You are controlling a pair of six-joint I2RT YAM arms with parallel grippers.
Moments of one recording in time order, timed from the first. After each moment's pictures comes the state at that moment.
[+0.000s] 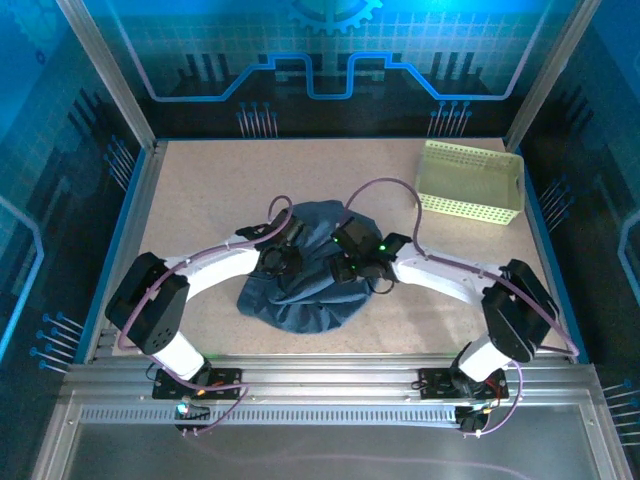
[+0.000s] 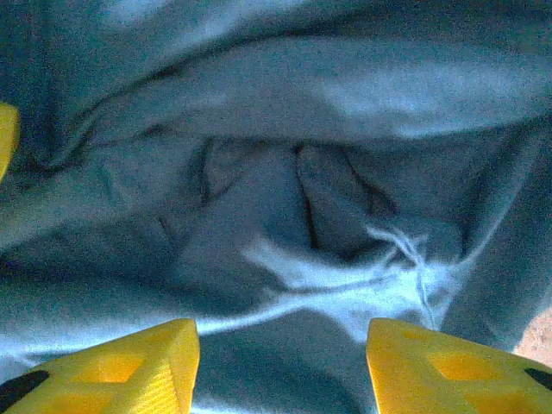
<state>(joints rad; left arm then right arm) -0.58 1.61 0.97 -0.54 -0.08 -0.61 0.81 1.58 1.06 -0.58 0.14 0.47</state>
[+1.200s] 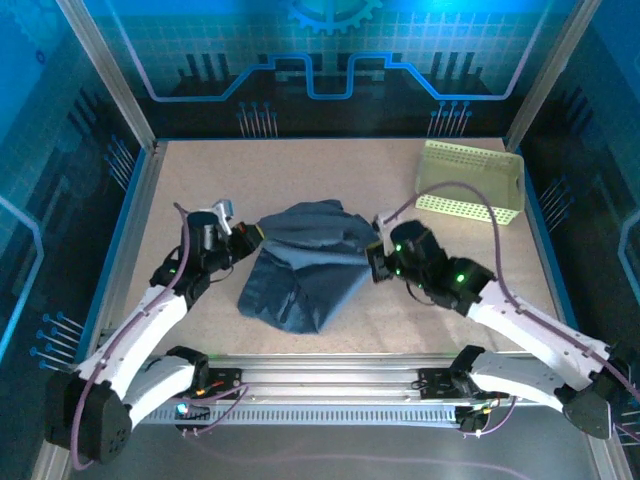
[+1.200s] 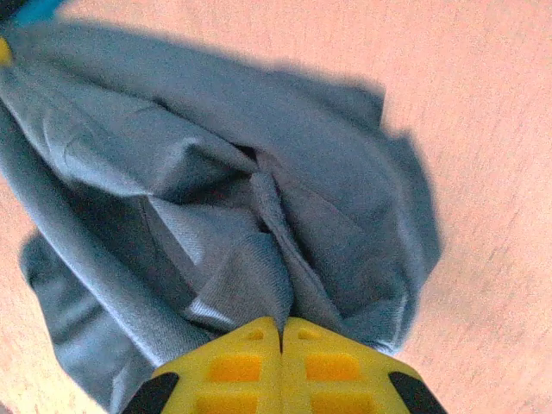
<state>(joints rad) -0.24 0.98 0.62 -0.20 0.26 -0.83 0.79 1.02 0.82 -0.53 0.13 0.31</state>
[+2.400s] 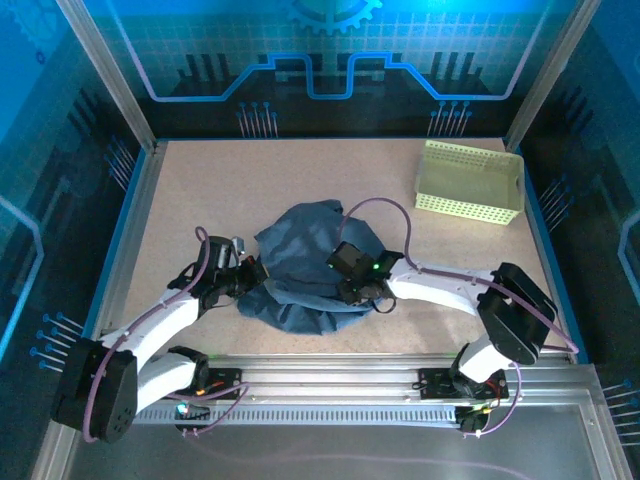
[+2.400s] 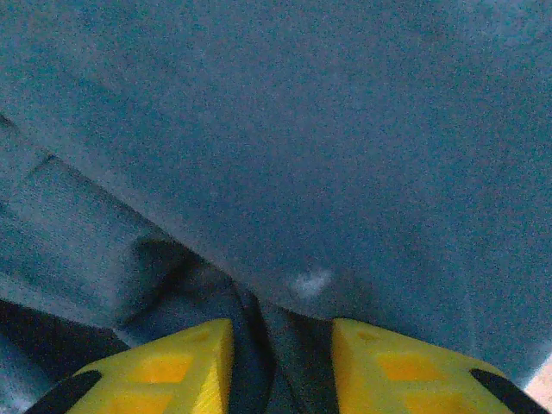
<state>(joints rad) -0.24 1.08 0.44 -0.19 0.34 -0.83 0.91 1.56 0.95 -0.65 0.19 0.48</state>
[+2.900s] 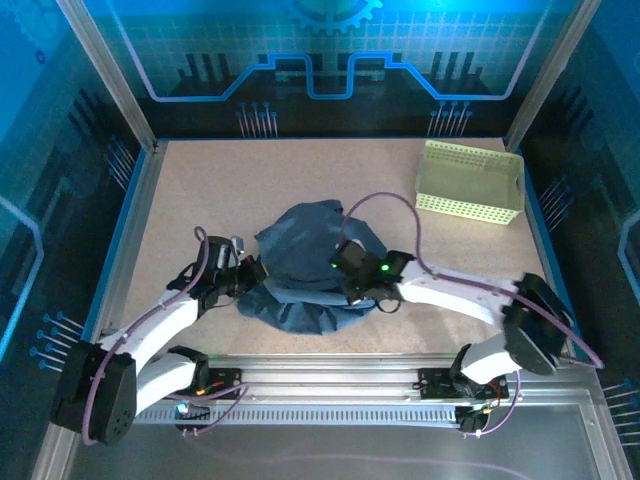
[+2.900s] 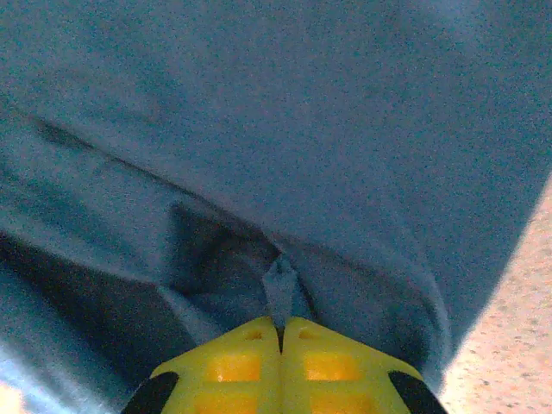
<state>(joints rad) -0.24 1.06 0.44 -0.19 0.33 -0.83 0.94 1.40 0.97 -0.70 0.27 0.47</state>
